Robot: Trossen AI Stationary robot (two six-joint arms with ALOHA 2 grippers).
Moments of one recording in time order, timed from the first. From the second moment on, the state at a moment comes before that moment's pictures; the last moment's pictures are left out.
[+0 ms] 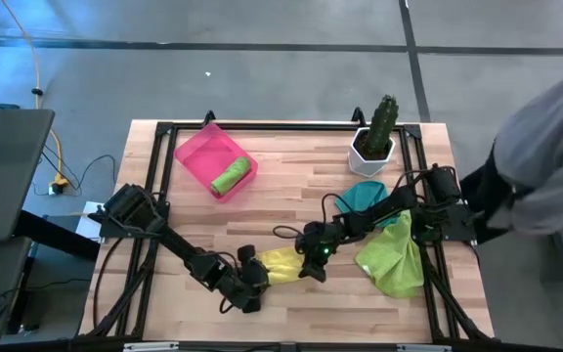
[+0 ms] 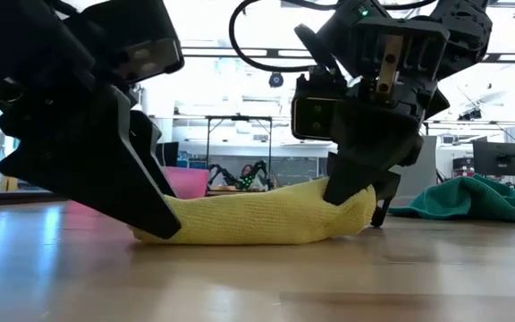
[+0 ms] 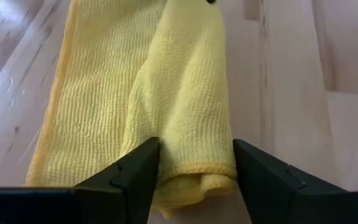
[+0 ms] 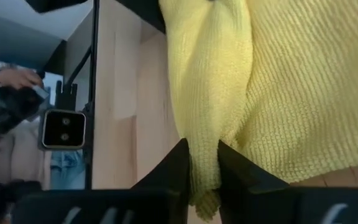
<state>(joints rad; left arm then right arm) -0.51 1.93 0.94 0.04 -0.49 -0.62 0.22 1.94 0.83 0.31 -0.47 0.68</state>
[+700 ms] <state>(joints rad) -0.51 1.93 0.94 -0.04 -0.49 -0.77 0.24 1.74 0.83 0.20 -0.45 0.03</state>
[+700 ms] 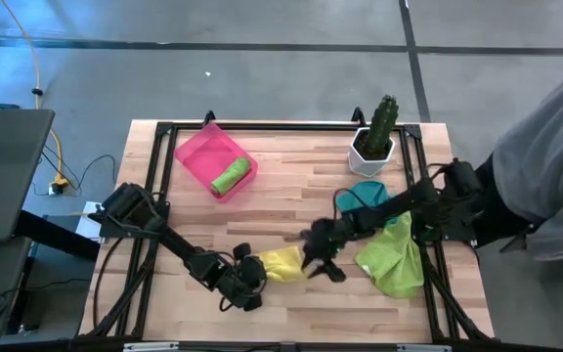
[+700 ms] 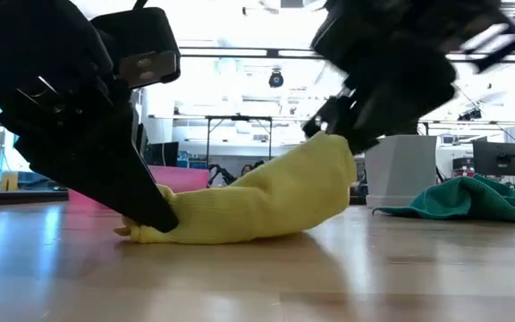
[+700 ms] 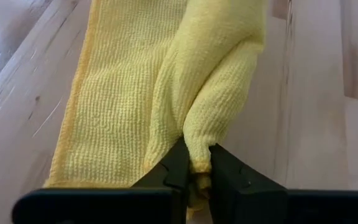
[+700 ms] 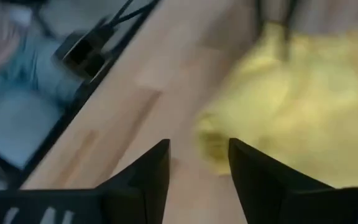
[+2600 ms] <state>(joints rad) -0.49 1.93 0.94 -0.04 -0.41 -0.77 0.34 1.93 0.84 0.34 0.10 -0.09</state>
